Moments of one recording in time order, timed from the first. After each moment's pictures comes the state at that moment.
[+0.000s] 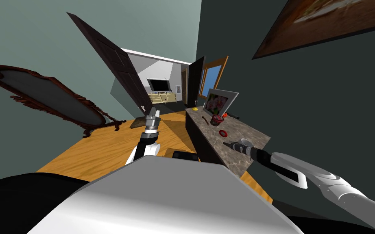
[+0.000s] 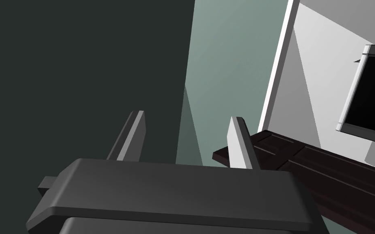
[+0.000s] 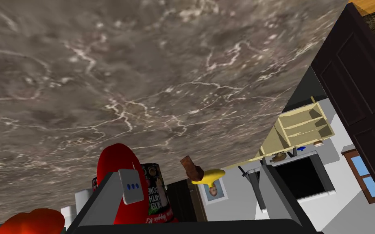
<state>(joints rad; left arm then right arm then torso) 0.51 0.03 -0.07 -2.36 -0.09 -0.39 -0.09 0.55 -1.44 0.16 -1.60 0.43 -0.52 -0.19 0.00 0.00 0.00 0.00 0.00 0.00</state>
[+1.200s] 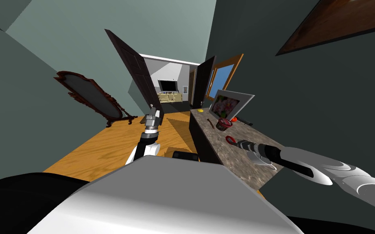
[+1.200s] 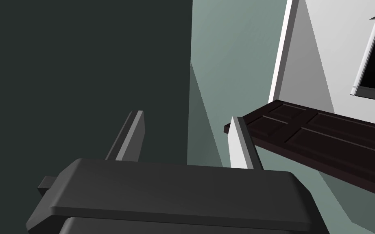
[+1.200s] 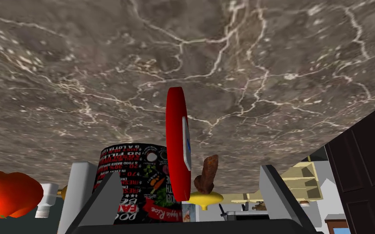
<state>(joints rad) 0.51 0.03 -0.07 -2.36 -0.09 -0.39 -0.09 0.50 -1.60 0.21 -1.50 0.51 -0.48 -0.20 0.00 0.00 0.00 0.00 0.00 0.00</state>
